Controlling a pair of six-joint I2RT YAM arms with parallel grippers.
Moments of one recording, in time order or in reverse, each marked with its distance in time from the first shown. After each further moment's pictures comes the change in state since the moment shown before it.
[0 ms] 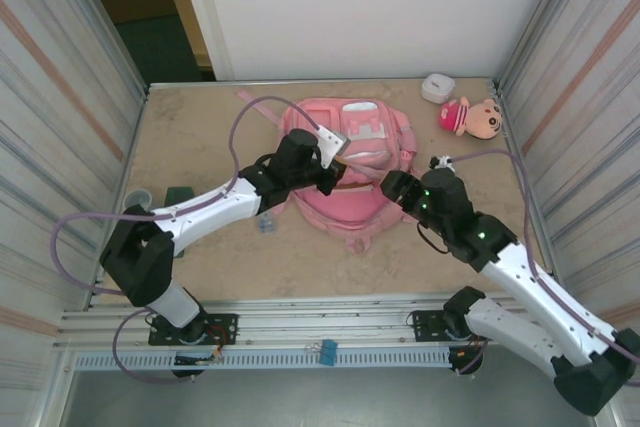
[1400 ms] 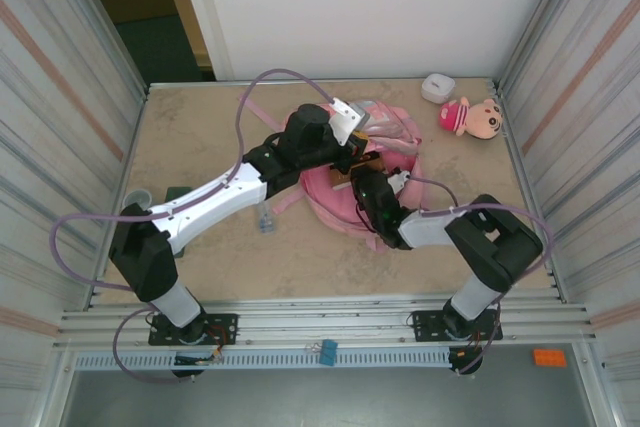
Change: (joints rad) left arm -0.042 0.045 0.284 -0.060 0.023 0.015; right arm 0.098 0.871 -0.171 1.213 0.277 0.673
